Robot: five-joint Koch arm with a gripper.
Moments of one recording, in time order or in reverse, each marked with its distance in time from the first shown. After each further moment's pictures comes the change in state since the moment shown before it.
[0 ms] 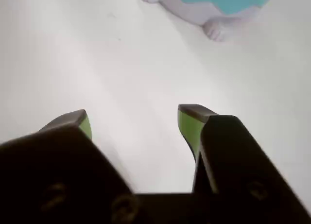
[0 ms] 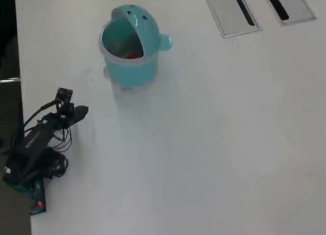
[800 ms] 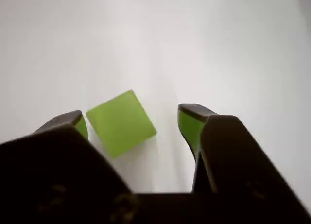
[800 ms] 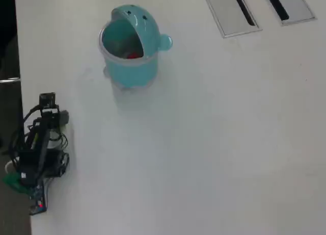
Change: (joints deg) arm -22.9 0.1 4.3 7.4 3.3
